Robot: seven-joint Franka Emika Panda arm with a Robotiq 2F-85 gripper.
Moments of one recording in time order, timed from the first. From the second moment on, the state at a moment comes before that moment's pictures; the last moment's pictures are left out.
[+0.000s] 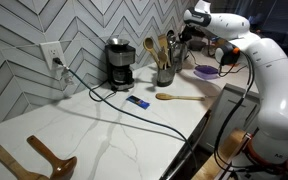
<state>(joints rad) -0.37 0.86 -0.29 -0.67 0.38 1.97 -0.03</state>
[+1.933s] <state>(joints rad) -0.38 0.90 -0.16 -0.61 0.52 1.89 -0.02</state>
